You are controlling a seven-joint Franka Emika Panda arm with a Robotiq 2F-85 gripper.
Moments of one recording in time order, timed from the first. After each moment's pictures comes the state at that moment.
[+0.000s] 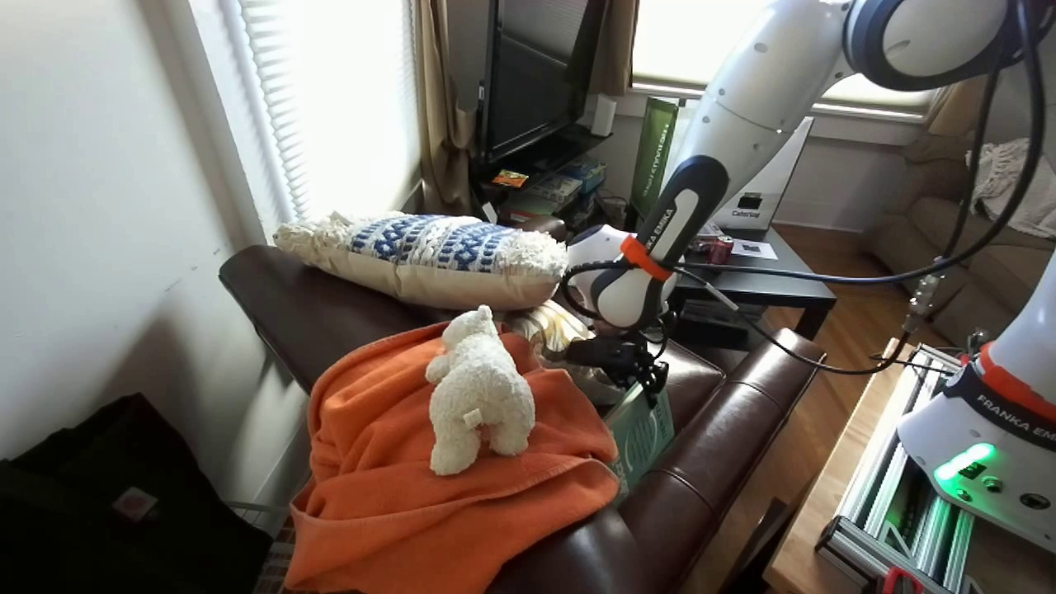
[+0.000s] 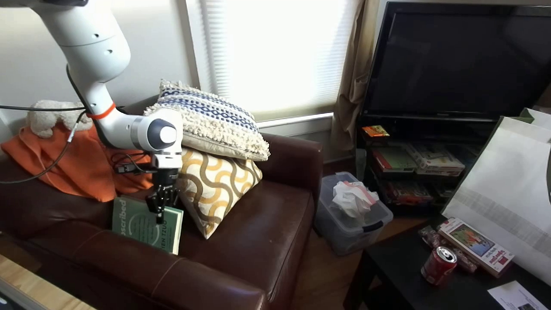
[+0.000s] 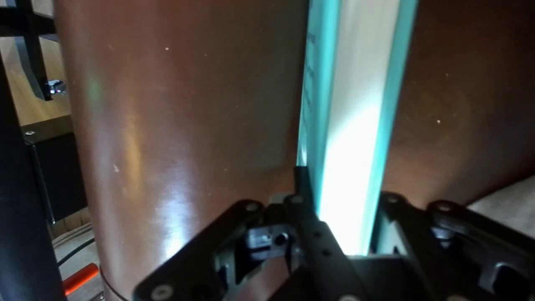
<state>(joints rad) 0.38 0.82 -0.05 -2.06 0.07 2.36 1.65</state>
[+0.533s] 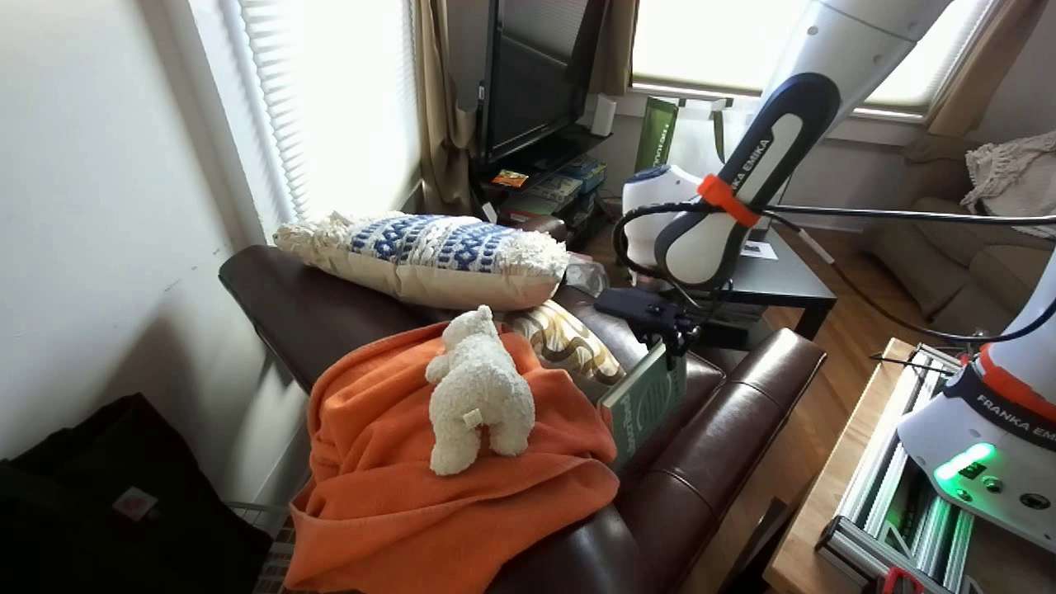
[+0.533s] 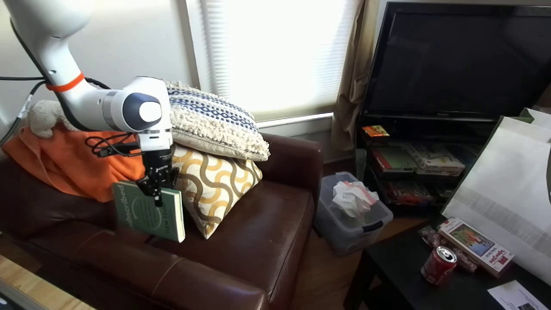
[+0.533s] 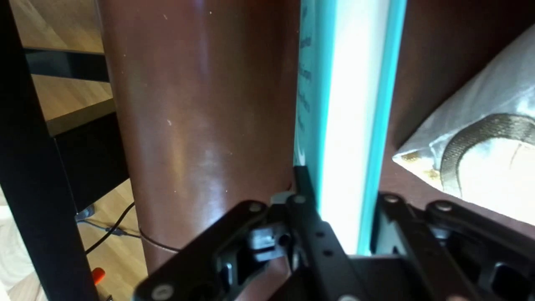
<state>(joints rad) 0.40 0.46 -0.11 -2.41 0.02 2.57 1.76</state>
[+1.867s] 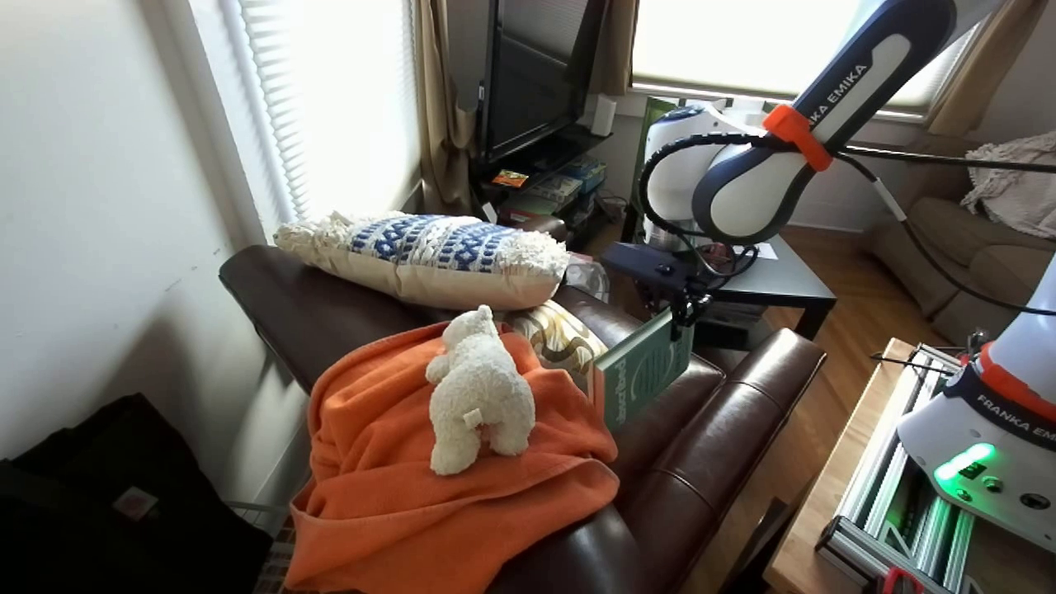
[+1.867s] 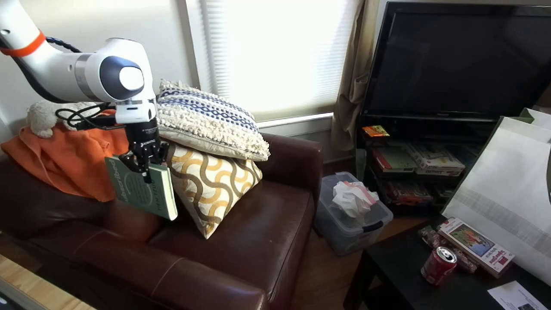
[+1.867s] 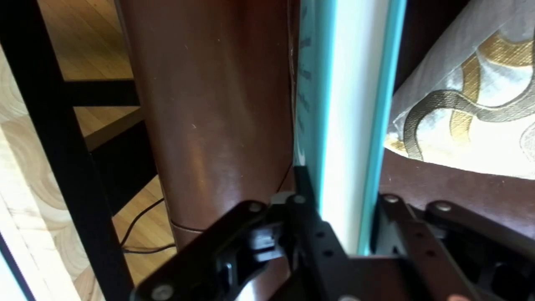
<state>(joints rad) 0.33 0.20 -0.01 -2.51 -0.06 2.52 1.96</state>
